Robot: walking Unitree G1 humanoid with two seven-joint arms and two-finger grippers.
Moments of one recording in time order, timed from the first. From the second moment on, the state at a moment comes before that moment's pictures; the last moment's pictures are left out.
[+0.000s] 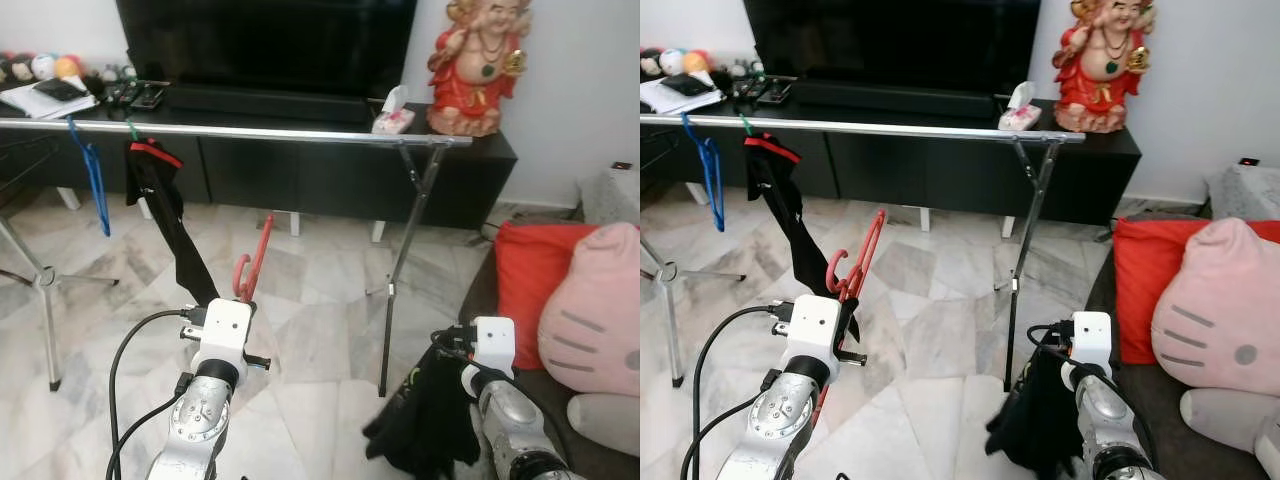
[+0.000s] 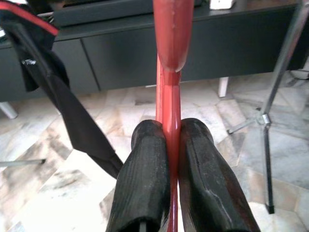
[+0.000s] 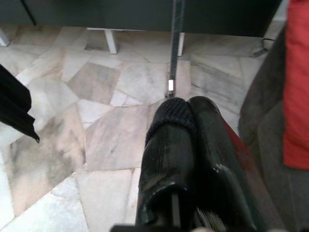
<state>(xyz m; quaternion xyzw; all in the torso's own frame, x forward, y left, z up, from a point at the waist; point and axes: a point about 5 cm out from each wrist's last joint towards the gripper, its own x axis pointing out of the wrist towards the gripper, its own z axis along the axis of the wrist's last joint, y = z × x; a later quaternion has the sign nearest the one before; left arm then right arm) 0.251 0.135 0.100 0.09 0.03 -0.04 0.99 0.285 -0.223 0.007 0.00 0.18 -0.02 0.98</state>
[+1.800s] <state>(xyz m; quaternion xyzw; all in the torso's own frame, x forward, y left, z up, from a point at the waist) 0.255 0.141 0.107 0.09 0.03 -0.02 1.00 0.301 -0.206 0.020 0.00 0.15 0.01 0.99</state>
